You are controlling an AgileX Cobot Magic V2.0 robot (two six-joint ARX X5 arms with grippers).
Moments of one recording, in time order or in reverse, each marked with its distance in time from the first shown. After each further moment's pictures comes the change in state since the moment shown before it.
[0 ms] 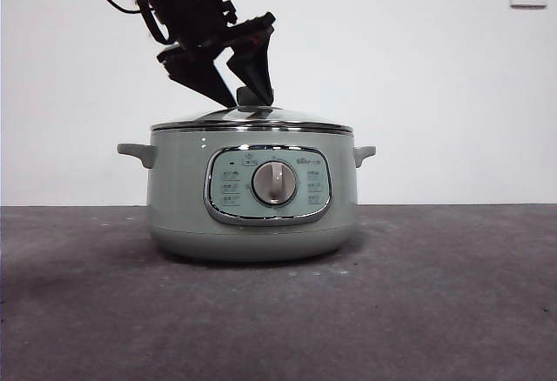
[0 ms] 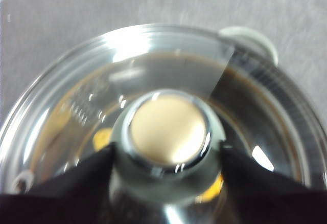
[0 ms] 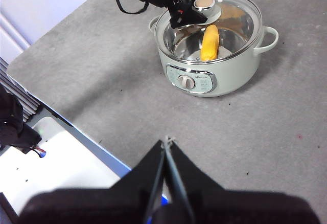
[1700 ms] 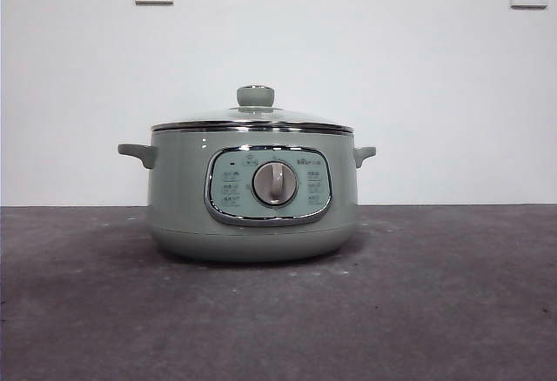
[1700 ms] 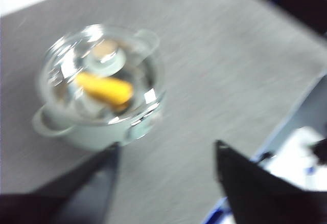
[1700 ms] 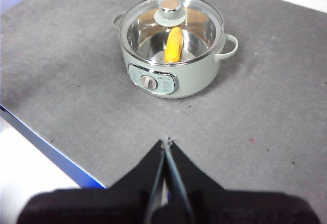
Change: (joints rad) left arm -0.007 -0.715 0.213 -0.800 0.165 -0.106; right arm 0.000 0.032 0.000 0.000 0.138 -0.102
